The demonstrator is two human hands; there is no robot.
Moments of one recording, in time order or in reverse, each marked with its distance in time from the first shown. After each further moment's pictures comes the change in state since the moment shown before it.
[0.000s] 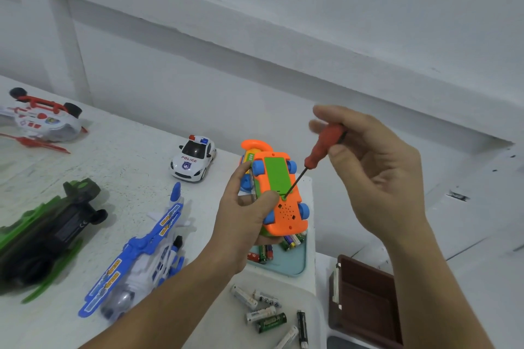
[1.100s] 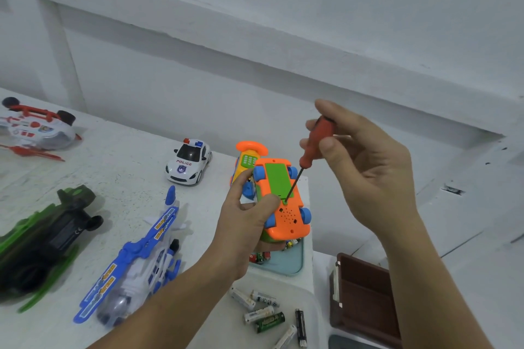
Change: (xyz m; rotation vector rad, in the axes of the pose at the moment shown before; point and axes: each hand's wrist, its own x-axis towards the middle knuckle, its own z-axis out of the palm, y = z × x) left_hand -0.005 -0.003 0.007 0.001 -0.050 -0.045; right_hand -0.003 0.007 -0.005 0.002 0.015 0.027
